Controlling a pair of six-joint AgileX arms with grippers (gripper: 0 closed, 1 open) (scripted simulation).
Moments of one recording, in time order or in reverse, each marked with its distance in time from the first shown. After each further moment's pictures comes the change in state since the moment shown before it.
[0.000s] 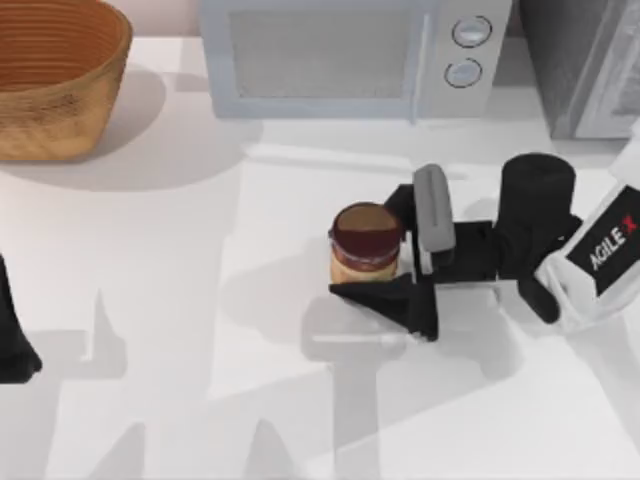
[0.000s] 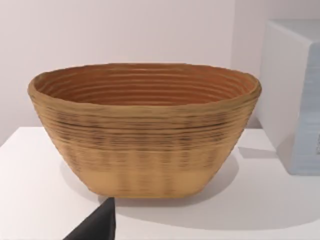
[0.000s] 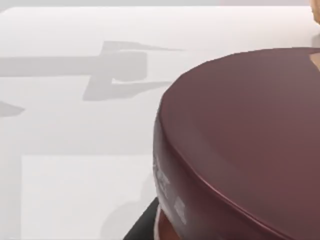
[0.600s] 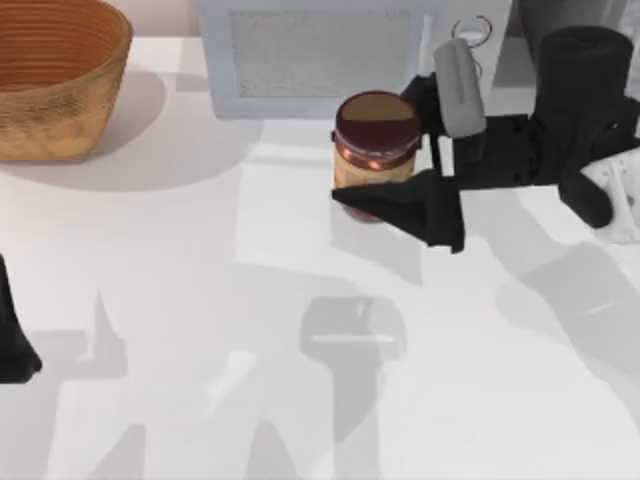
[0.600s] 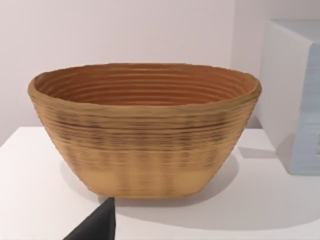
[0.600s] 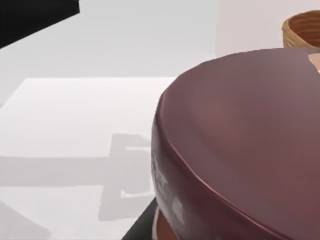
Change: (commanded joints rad) left arm 0.000 0.000 0.000 0.000 0.000 0.000; right arm -0.002 -0.429 0.028 -0.452 -0.005 0.010
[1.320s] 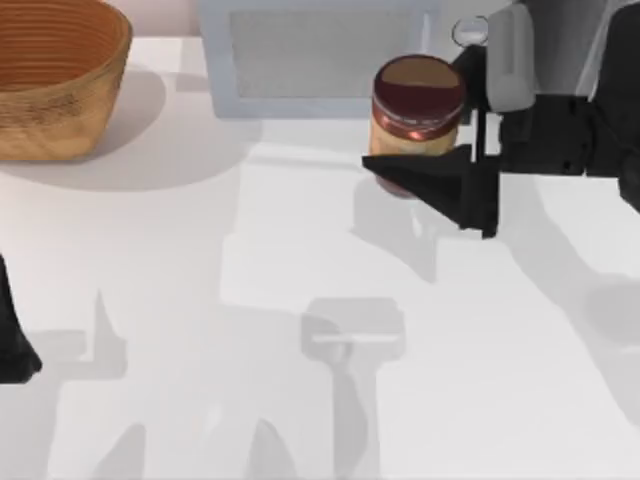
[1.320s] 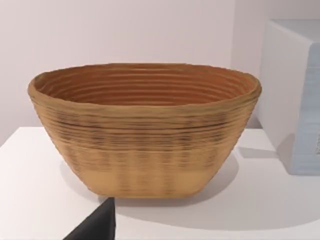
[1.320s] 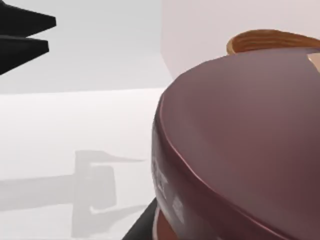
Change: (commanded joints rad) left arm 0.000 0.000 0.000 0.000 0.000 0.000; right arm -0.033 -0.230 -0.113 -0.081 0.122 0.019
